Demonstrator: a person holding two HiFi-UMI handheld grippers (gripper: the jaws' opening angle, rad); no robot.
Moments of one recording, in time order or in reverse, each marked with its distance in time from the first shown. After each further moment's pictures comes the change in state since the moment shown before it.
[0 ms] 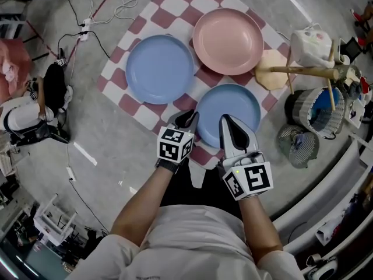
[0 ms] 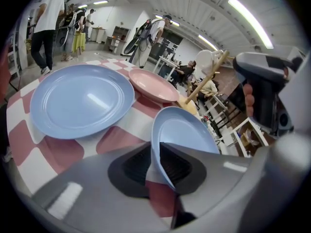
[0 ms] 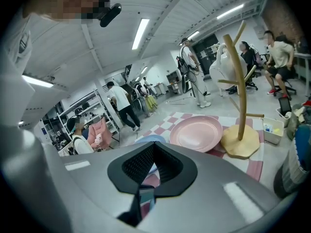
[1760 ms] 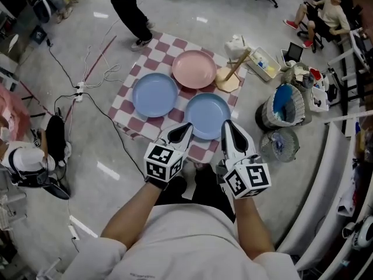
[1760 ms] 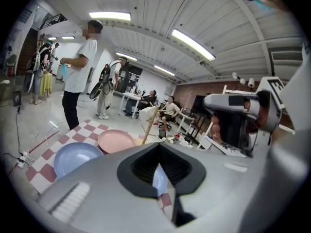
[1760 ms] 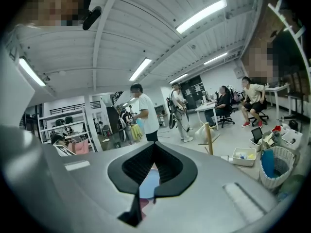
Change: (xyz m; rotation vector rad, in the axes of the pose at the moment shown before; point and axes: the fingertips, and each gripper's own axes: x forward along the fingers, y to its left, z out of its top) left arm -0.240 -0.146 0.091 0.360 -0.353 -0.259; right arm -0.200 0.123 0.106 -0.056 -0.388 -0.241
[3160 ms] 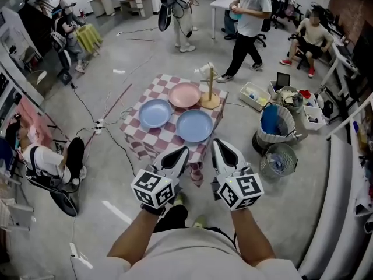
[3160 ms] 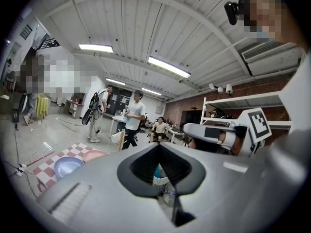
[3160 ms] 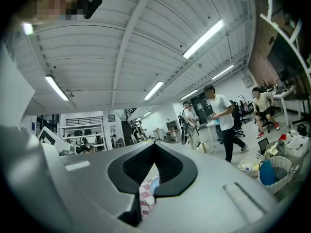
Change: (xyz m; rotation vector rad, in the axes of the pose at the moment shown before) left arm -0.164 -0.272 0.020 0.118 -0.263 -0.033; right arm -0.272 0.024 0.051 -0.015 -0.189 0.164
